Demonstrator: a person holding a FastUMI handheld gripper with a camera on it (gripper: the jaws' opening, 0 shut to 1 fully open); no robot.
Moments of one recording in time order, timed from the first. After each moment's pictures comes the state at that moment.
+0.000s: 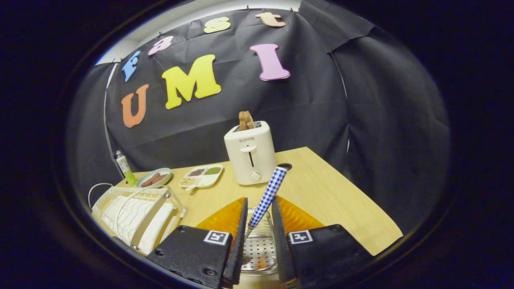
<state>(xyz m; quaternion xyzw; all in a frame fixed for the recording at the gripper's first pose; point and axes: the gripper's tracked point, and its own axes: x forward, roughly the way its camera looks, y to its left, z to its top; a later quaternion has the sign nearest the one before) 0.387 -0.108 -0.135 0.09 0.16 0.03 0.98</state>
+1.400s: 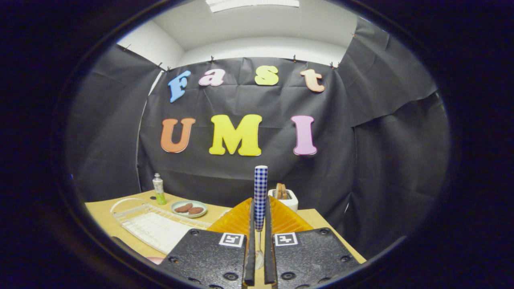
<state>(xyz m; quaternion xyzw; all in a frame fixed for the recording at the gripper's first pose) 0.192 0.009 0.053 -0.01 -0.02 0.06 1.00</state>
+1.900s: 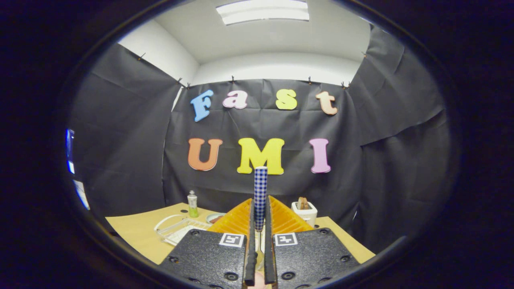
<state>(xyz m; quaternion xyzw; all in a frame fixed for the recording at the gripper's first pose) 0.060 0.103 0.077 -0.03 -0.08 0.08 0.99</state>
